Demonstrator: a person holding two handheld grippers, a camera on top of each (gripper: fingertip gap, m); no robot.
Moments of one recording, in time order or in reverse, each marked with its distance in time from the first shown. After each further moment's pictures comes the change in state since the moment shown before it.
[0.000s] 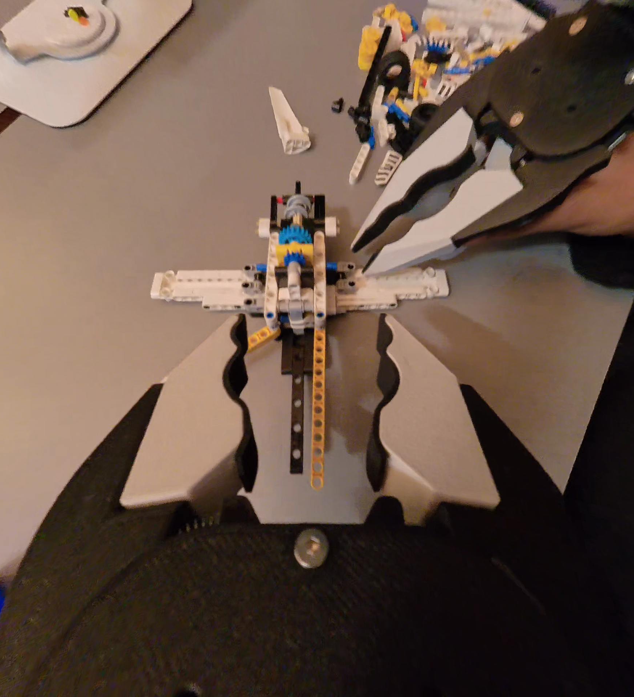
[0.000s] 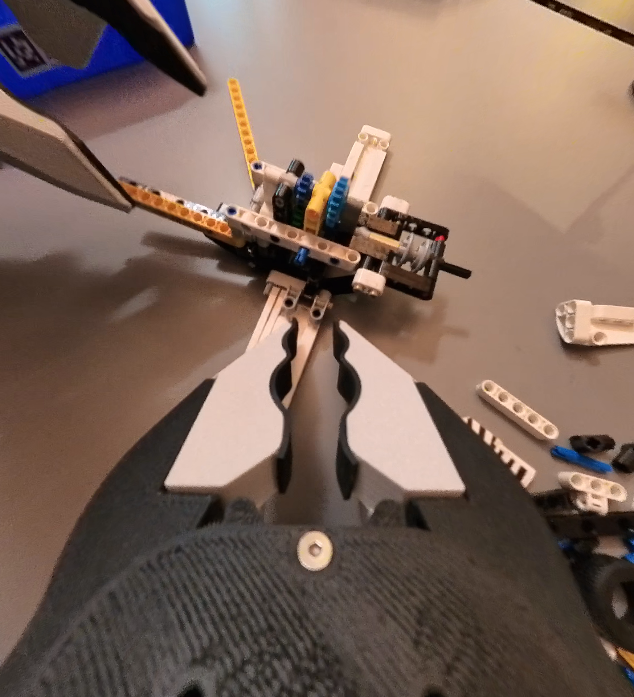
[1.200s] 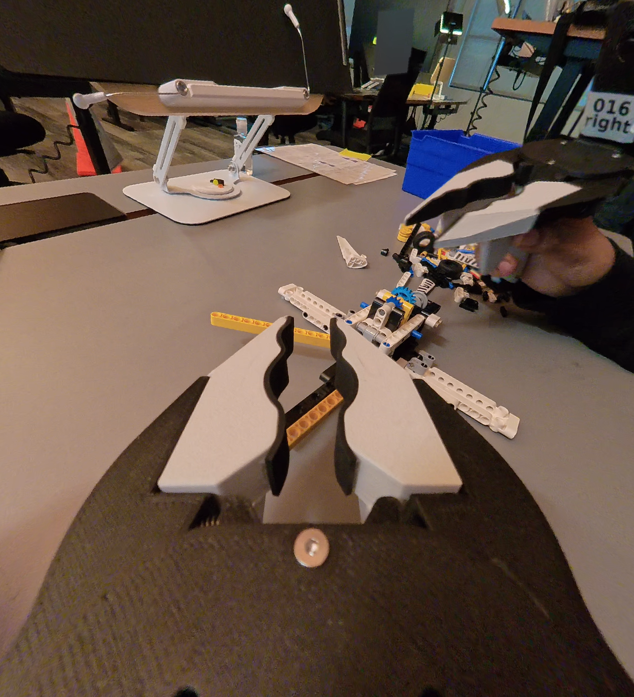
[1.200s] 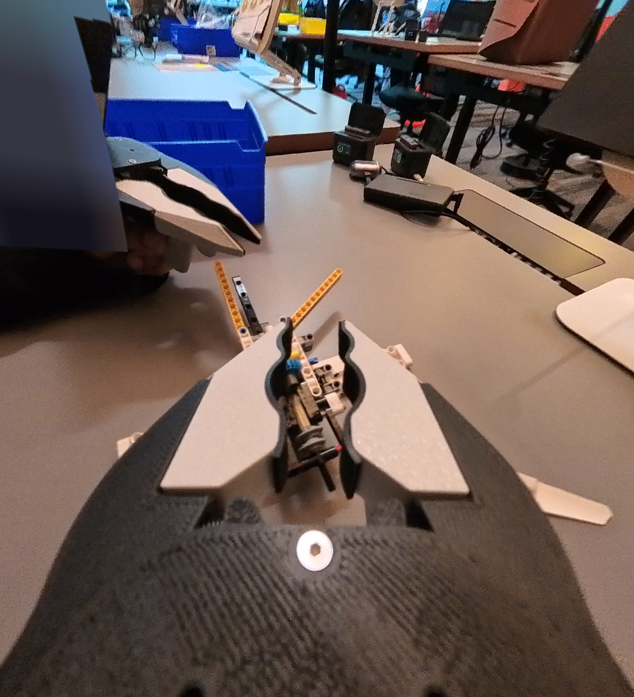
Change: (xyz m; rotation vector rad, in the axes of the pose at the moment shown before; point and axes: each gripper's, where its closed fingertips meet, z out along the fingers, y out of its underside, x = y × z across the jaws) left arm -0.054 0.007 -0.021 0.533 -0.048 -0.183; right arm 0.012 -0.081 -0.029 0.355 -0.155 -0.170
